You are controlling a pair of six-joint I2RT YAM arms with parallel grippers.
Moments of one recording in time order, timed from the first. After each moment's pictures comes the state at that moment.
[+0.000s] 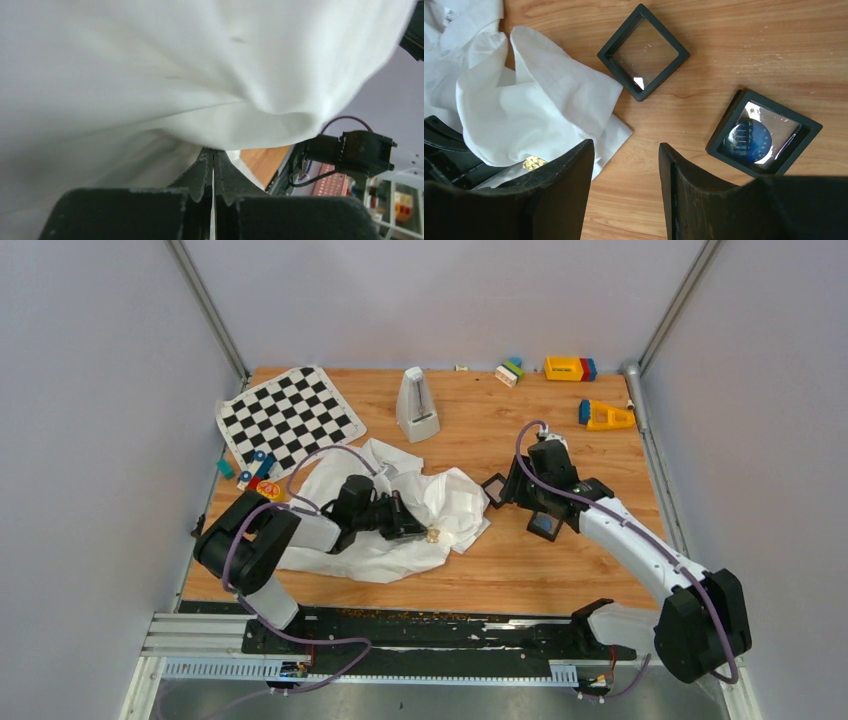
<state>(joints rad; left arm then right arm) -0.60 1.61 0.50 0.54 0.53 -0.84 0.44 1.17 0.82 -0.45 0.08 0.61</state>
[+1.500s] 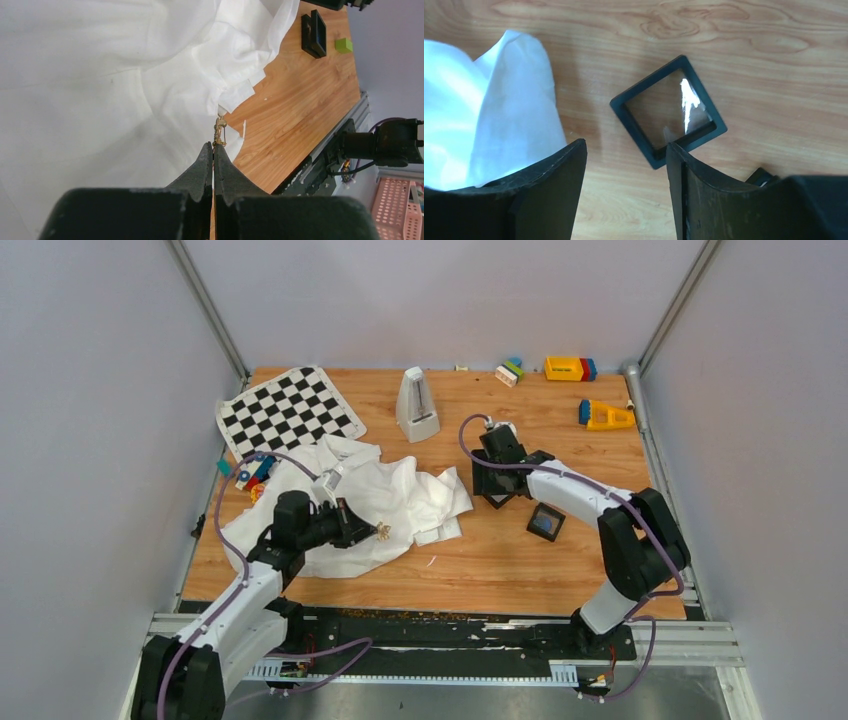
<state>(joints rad) -0.25 0.87 0.31 0.02 0.57 -0.53 0.54 1.62 1.05 -0.39 0.16 0.42</state>
